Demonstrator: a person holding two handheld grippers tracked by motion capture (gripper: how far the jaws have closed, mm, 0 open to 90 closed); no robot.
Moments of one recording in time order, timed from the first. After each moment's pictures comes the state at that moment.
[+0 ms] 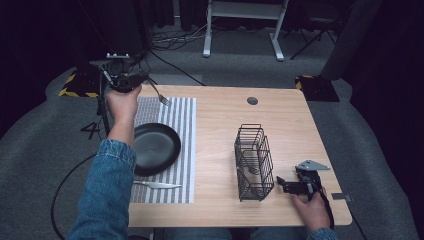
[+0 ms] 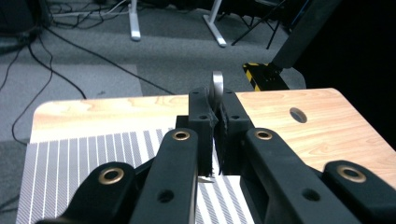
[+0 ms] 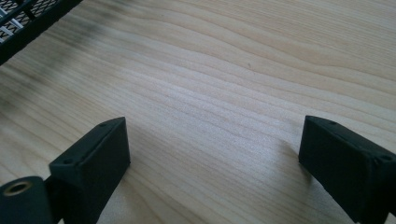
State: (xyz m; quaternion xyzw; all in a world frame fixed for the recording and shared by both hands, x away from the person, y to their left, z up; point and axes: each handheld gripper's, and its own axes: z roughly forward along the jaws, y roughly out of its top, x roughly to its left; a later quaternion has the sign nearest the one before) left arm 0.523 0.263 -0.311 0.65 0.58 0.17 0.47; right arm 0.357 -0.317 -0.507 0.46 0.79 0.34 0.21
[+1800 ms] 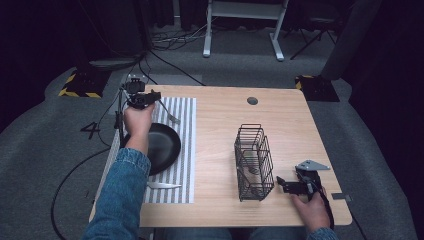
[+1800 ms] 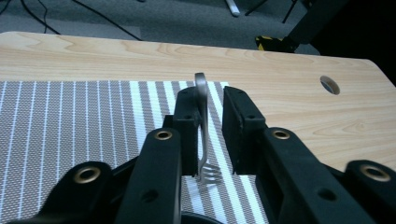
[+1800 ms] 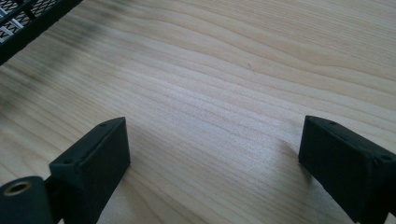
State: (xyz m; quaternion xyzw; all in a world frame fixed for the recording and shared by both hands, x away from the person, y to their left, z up) left arm 0.541 0.240 -0.386 0.65 0.61 0.14 0.43; right arm 0.357 -0.317 -0.507 0.46 0.79 0.34 0.21
